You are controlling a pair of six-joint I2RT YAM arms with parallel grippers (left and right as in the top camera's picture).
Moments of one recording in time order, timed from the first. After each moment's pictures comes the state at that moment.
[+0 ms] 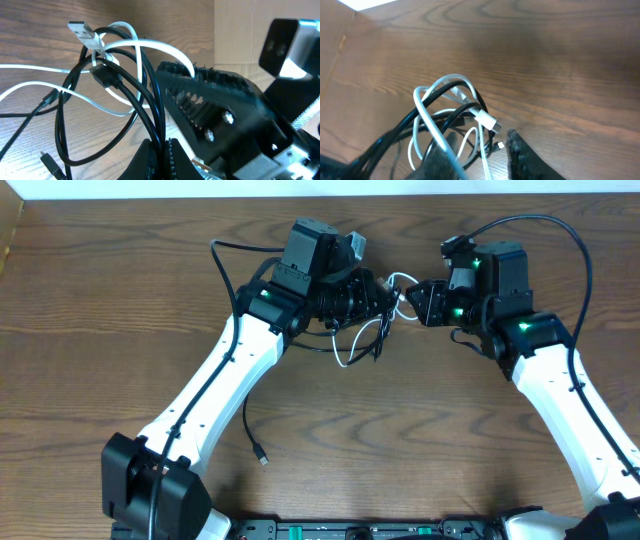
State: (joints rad) left arm -0.48 1.67 1.46 -0.55 0.66 -0.80; right arm 0.24 1.47 1.16 -0.43 -0.35 0.35
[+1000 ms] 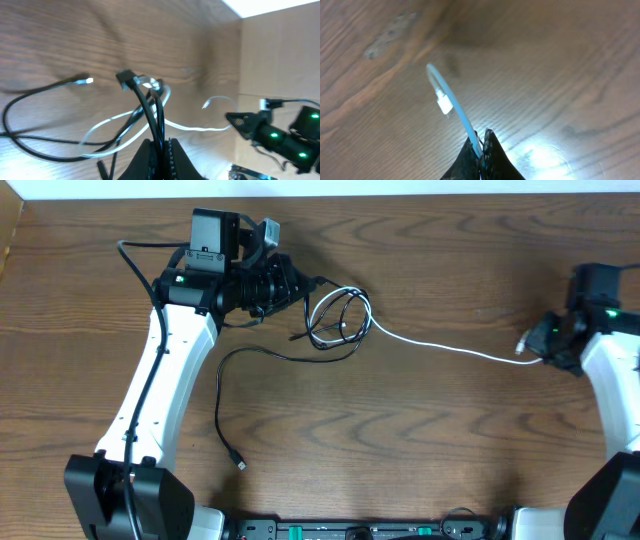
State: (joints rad) left arm -0.16 1.62 1.46 -0.75 0.68 -0.56; right arm -0.23 1.56 1.16 -0.85 0.11 0.46
